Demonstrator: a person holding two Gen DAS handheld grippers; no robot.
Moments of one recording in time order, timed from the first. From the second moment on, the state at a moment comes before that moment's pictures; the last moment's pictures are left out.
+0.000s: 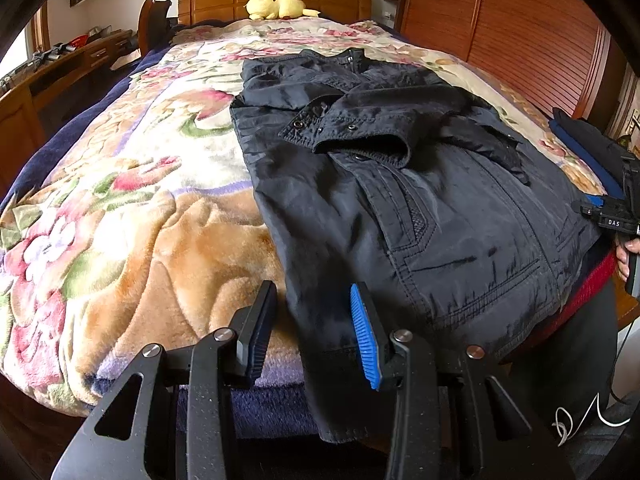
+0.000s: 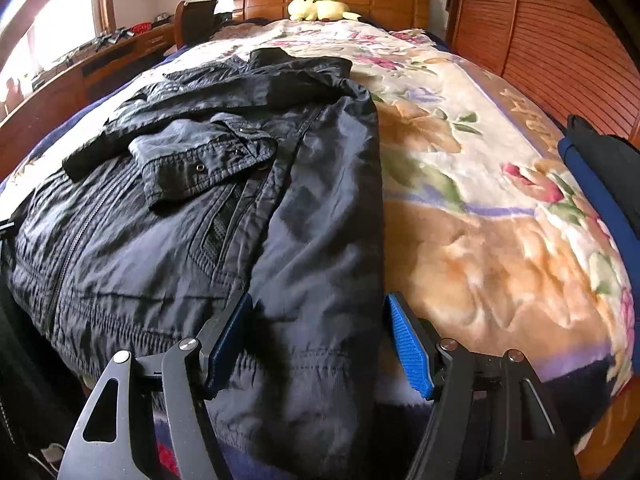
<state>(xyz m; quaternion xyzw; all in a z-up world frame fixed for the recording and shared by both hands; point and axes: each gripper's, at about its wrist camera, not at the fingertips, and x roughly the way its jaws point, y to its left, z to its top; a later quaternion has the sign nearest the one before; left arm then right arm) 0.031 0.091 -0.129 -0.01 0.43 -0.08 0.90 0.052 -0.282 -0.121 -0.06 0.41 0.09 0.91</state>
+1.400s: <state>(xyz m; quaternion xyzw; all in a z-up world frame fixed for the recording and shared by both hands) -0.010 0.082 -0.009 0.00 0.27 -0.11 0.96 -0.010 -0.279 -0.012 -0.02 0.26 0.16 0.95</state>
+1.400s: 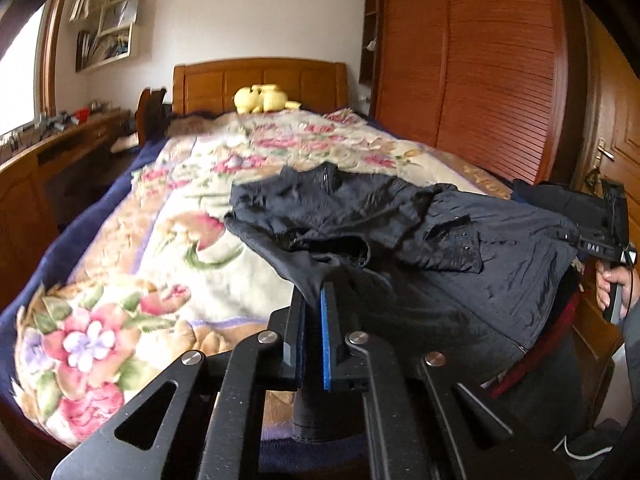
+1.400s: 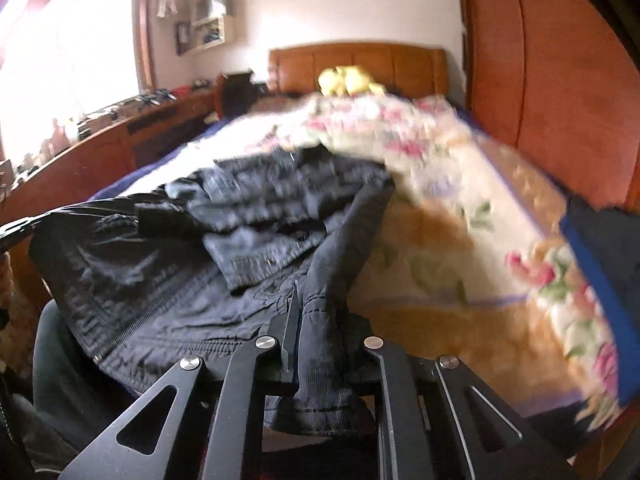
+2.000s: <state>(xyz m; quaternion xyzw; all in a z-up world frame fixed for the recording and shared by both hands) -0.107 0.090 0.058 -0.02 0.18 -0.14 0.97 -0.147 -0.322 0.040 0.02 0.17 0.17 0.97</state>
